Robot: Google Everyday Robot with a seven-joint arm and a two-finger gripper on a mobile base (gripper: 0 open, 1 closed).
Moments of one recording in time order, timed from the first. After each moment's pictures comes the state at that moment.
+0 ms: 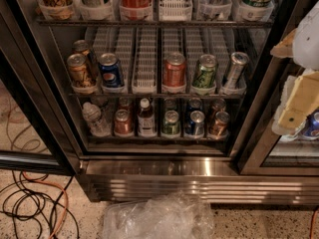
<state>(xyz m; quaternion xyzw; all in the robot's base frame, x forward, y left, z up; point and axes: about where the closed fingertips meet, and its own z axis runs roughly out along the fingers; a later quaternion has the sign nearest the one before) 0.438 -0.217 0.976 -0.60 0.78 -0.03 0.16</state>
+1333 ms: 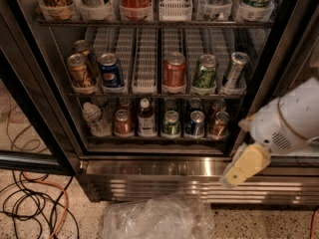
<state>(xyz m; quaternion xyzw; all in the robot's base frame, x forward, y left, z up) 0.410 -0.171 0.832 -0.49 0.84 0.14 0.19</state>
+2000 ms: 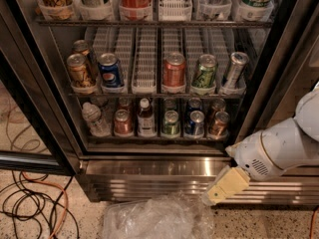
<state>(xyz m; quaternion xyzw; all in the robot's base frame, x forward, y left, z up) 0.394 -0.148 0.756 -0.43 0.86 0.21 0.19</state>
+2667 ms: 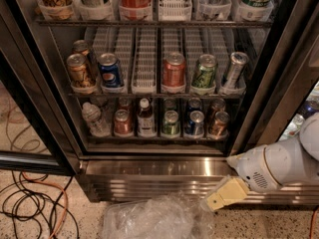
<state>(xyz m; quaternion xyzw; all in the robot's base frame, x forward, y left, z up) 0.389 -0.149 0.728 -0.39 0.86 0.24 0.21</state>
